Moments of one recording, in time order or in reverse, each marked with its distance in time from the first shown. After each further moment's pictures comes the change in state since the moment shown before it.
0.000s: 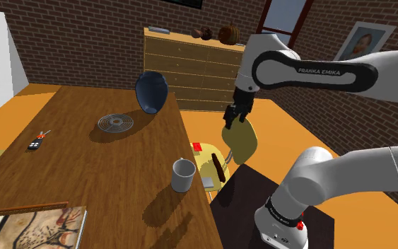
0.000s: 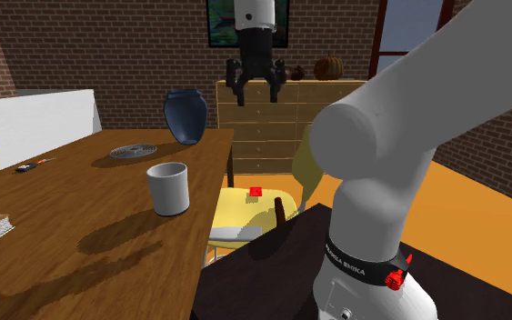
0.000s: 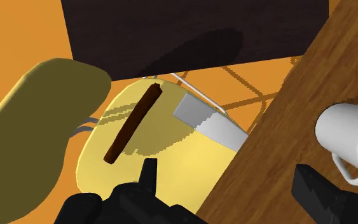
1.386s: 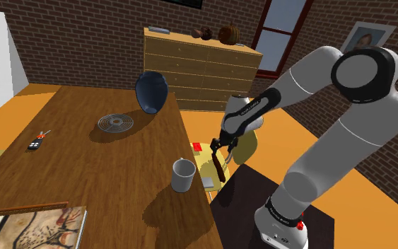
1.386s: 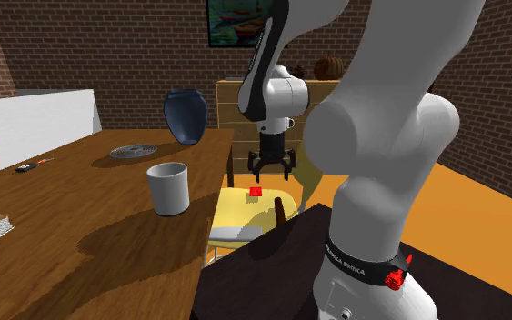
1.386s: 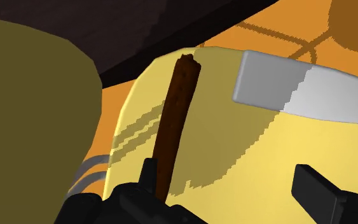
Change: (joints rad) arm -0.164 0.647 -0.108 -0.212 -0.028 0.858 0.127
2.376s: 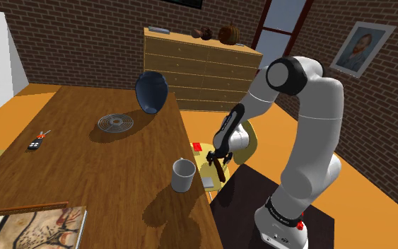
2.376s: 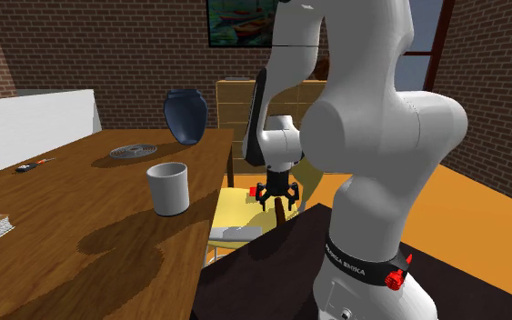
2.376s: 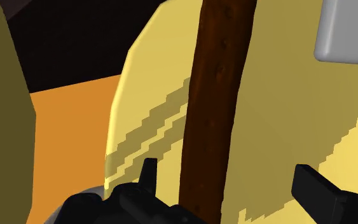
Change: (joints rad) arm -0.120 0.537 0.060 0.158 0.180 0.395 -0.091
